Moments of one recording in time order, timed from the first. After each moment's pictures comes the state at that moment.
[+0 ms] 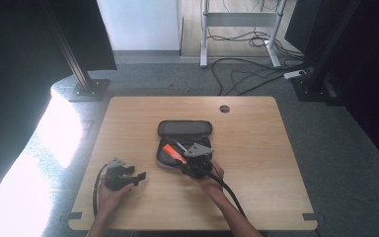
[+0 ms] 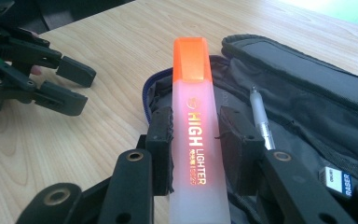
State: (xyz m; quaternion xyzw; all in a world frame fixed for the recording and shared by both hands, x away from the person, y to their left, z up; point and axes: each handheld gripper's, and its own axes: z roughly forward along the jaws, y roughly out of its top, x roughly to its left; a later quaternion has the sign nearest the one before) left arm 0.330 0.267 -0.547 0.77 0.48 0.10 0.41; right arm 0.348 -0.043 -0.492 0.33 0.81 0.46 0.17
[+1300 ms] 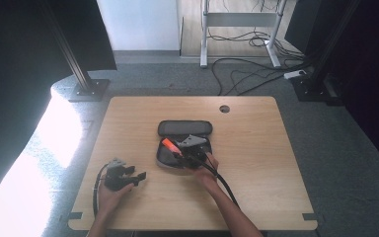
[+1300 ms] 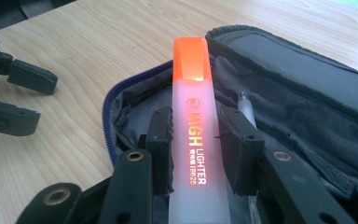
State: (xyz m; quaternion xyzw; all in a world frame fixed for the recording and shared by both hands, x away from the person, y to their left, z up) left arm 0.330 0.267 -0.547 0.77 0.48 0.10 0.41; right arm 0.386 -0.027 -0.503 0.35 0.81 0.44 0.17
